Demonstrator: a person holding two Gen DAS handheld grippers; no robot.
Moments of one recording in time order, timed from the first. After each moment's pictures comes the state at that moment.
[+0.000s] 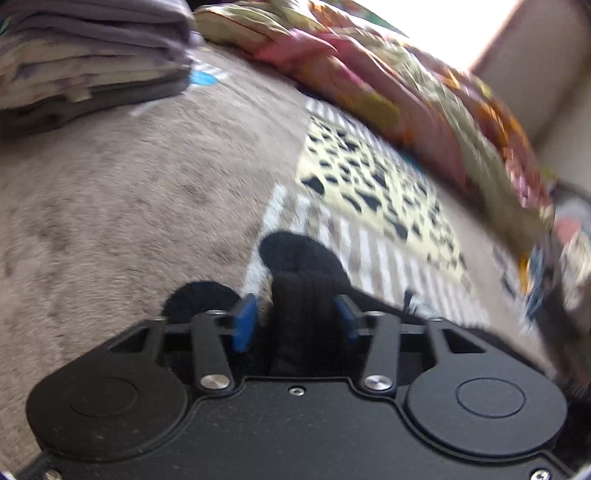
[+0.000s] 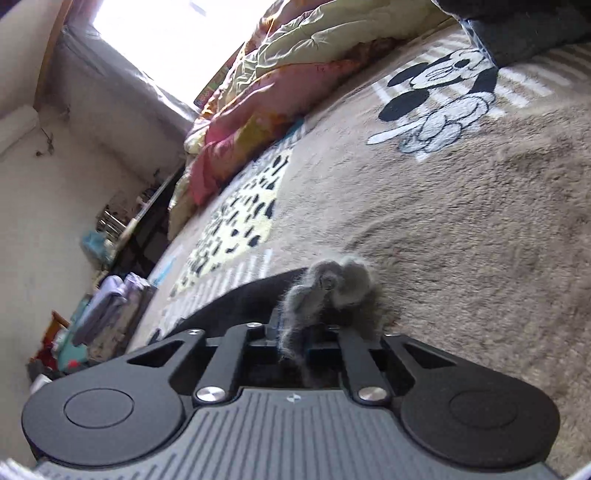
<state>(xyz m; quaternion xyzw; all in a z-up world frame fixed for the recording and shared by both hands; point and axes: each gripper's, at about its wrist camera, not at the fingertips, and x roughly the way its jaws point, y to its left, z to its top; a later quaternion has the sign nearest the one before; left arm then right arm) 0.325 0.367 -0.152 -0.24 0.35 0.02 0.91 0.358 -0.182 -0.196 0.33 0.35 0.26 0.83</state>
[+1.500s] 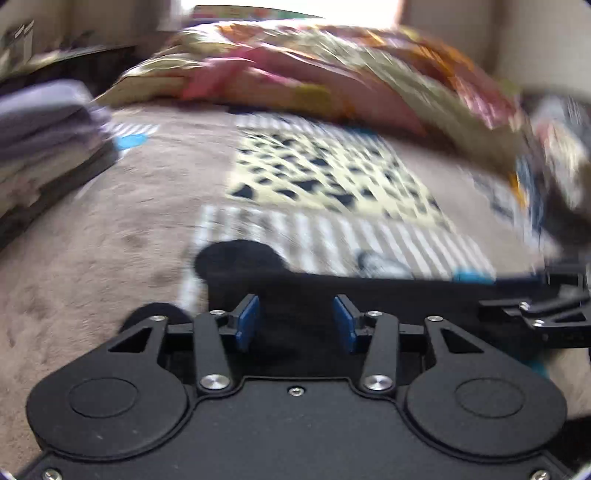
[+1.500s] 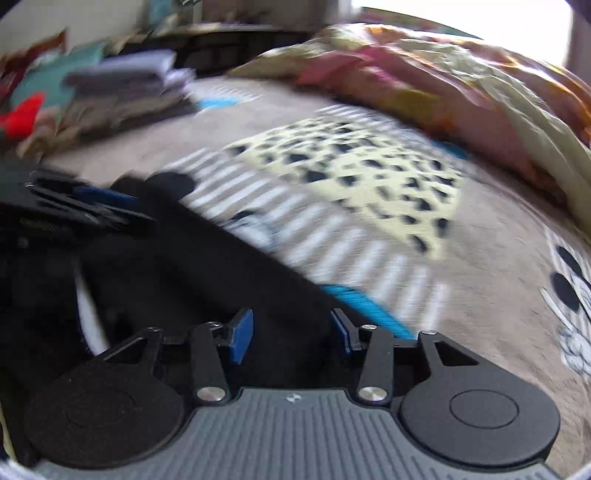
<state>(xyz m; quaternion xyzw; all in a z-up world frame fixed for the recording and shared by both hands) 0.304 0.314 -0.135 -0.11 0.32 -0.01 0.94 0.345 0.034 -0.125 -0.12 0.35 0.31 0.87</state>
